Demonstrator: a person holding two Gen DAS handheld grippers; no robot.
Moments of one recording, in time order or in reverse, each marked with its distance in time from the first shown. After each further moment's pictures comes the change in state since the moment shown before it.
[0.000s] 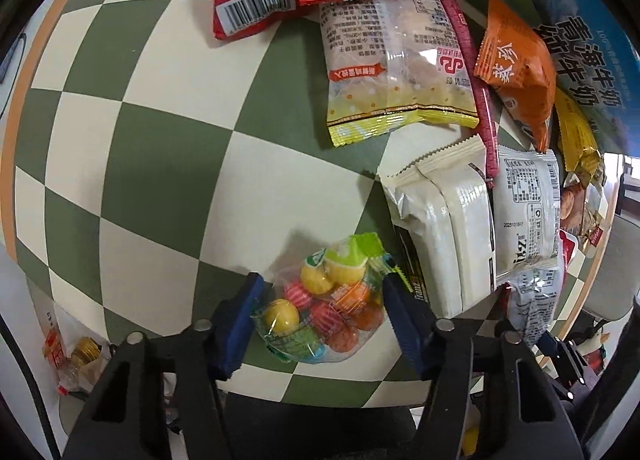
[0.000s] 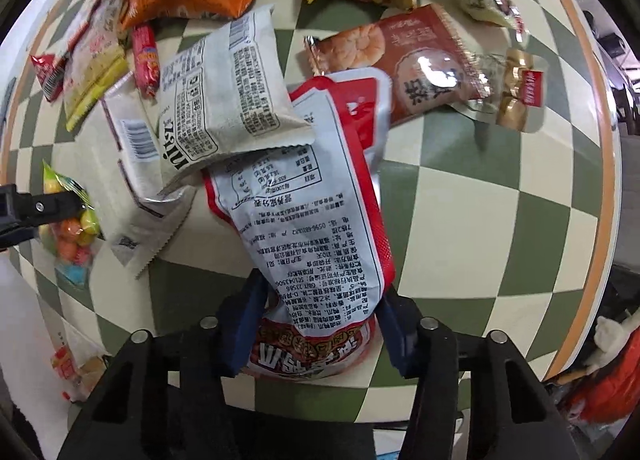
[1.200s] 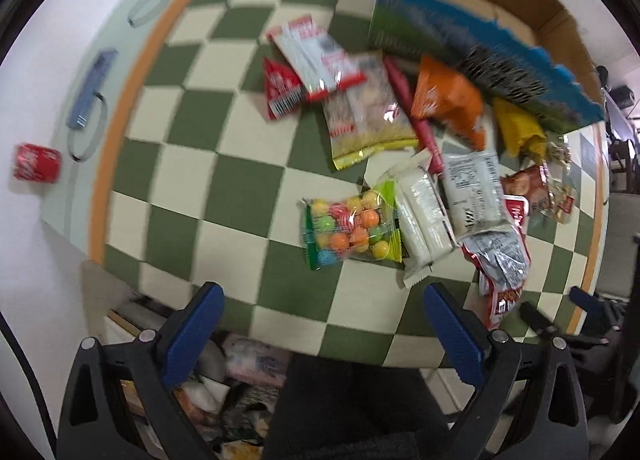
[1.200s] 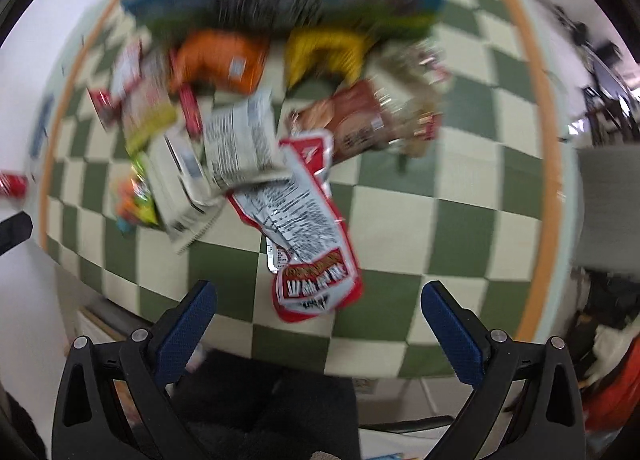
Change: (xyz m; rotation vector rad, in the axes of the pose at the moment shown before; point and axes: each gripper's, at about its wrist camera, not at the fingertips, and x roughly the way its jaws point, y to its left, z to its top) left arm -0.054 -0.021 -0.009 0.080 -0.179 0.133; right arm -0.182 -0.016 -0.012 -0.055 -0.068 0.038
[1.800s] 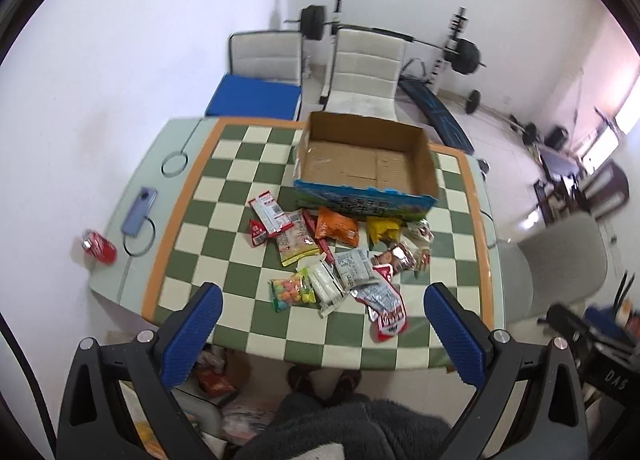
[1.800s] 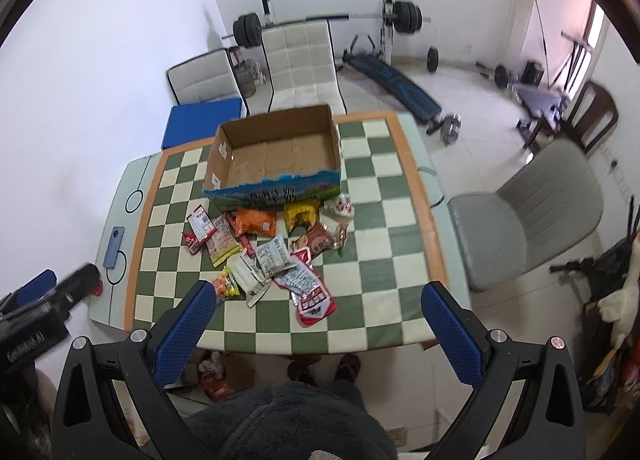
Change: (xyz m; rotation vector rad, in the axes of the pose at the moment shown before) left arm -0.279 -0.055 -0.130 0.094 -0.536 -0.070; right arm -0.355 -0.020 -0.152 0.257 -0.500 0.018
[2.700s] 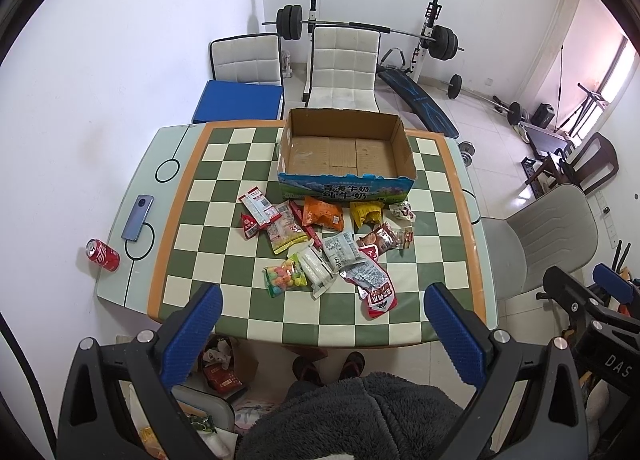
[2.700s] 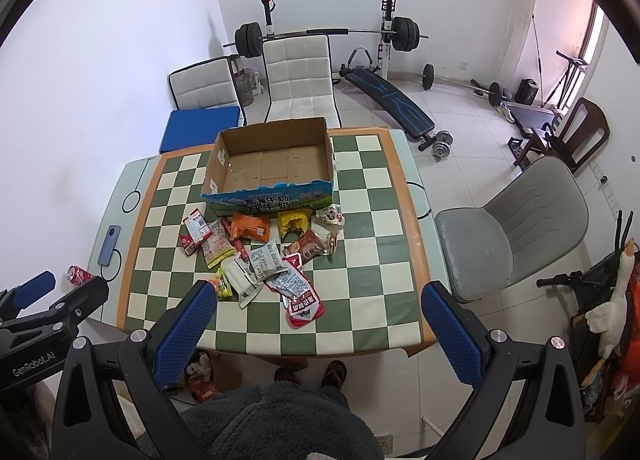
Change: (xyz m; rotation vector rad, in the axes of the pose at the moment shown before) left arm -0.051 -0.018 -0.016 0.116 -0.002 -0.026; right arm -0.051 0.005 -0.007 -0.058 -0.071 -0.052
